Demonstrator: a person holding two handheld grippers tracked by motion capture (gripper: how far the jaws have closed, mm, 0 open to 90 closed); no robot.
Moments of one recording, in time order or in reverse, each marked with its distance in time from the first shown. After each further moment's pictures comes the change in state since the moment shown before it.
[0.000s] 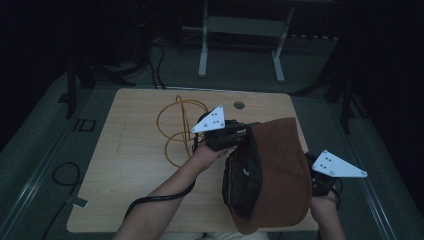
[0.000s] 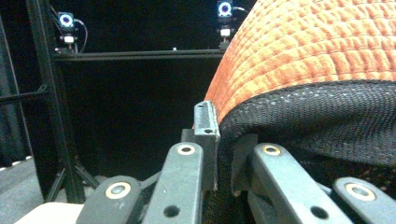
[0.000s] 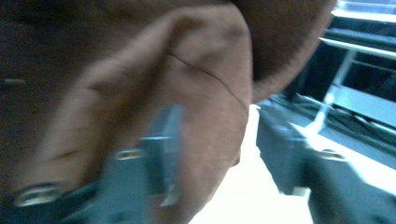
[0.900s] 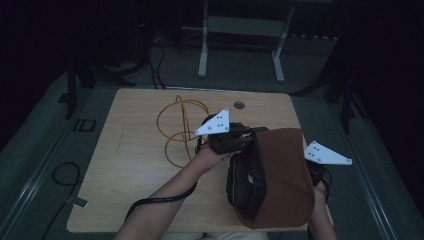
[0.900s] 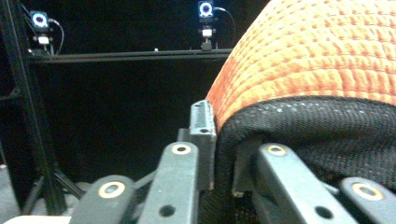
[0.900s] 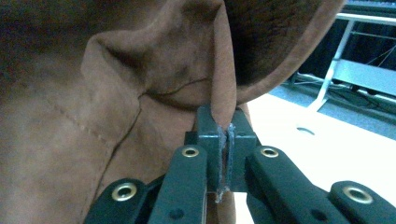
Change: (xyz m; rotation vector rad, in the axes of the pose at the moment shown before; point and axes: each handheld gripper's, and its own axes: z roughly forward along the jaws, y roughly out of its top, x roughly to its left) left arm -0.010 0.006 0.007 0.016 -0.063 0.028; right arm -0.006 -0.001 0.026 0.060 -0.026 0.089
